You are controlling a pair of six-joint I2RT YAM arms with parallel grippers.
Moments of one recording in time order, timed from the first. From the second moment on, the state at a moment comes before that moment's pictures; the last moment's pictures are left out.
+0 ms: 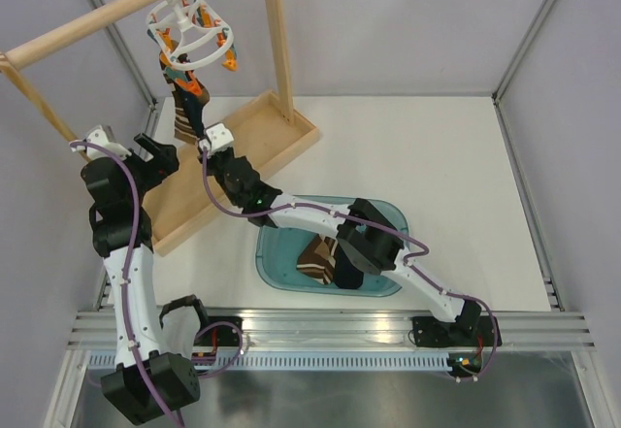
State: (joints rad) left arm 0.37 0.85 0.88 -0.25 0.22 -0.40; right arm 1.08 2.55 2.16 0.63 0.46 -0.06
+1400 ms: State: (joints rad) left arm 0.18 0.94 0.97 -0.10 0.46 -0.42; right arm 1.06 2.01 1.51 0.67 0.46 -0.06
